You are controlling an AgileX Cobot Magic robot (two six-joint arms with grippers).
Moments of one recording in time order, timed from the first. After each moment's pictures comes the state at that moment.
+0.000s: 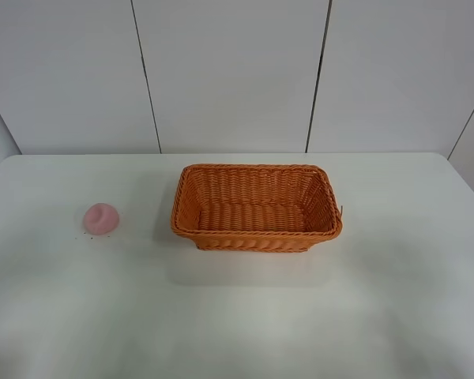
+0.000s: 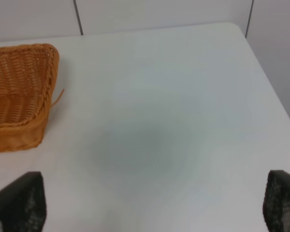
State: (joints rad) left arm 0.01 0.25 -0.62 -0.05 1.05 0.02; right arm 0.00 0.00 -0.49 -0.06 1.02 0.14
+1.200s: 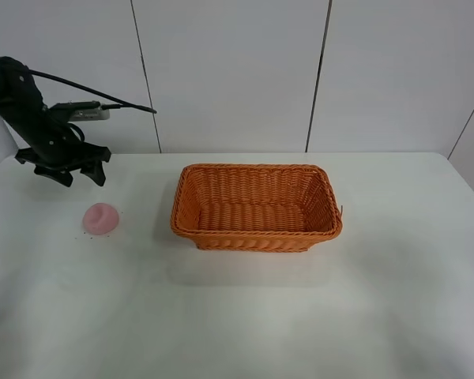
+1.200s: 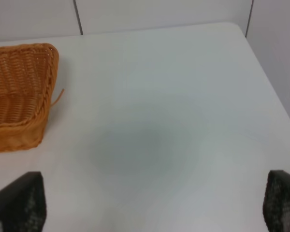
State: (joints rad) left arm 0.01 2.02 -1.51 -0.09 0.75 0.10; right arm 0.00 0.00 -0.49 -0.06 1.02 0.14
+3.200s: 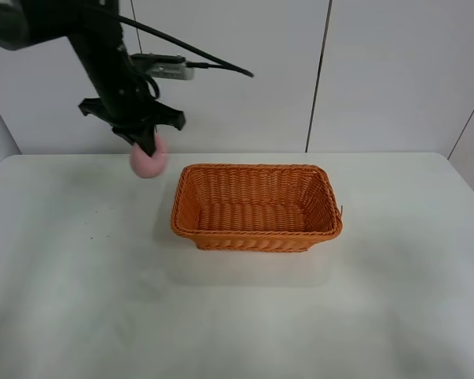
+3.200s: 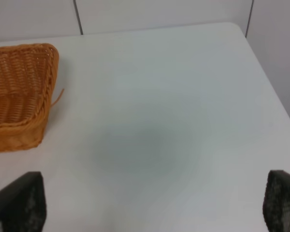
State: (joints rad) left arm -0.38 2.00 -1.85 0.01 1.14 -0.09; right arm 0.00 0.00 -0.49 -0.06 1.02 0.14
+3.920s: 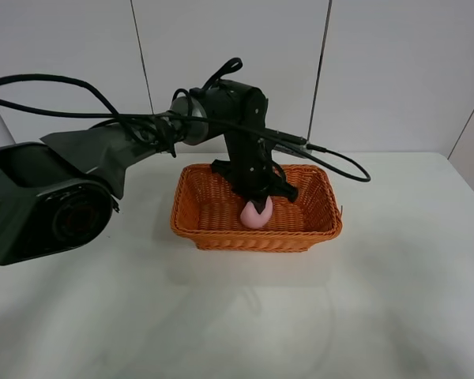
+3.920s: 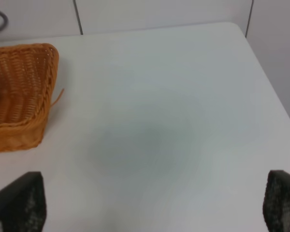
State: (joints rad) left arm -0.67 2.49 -2.24 -0.02 1.06 -0.11; right arm 0.00 0.00 -0.49 -0.06 1.02 0.14
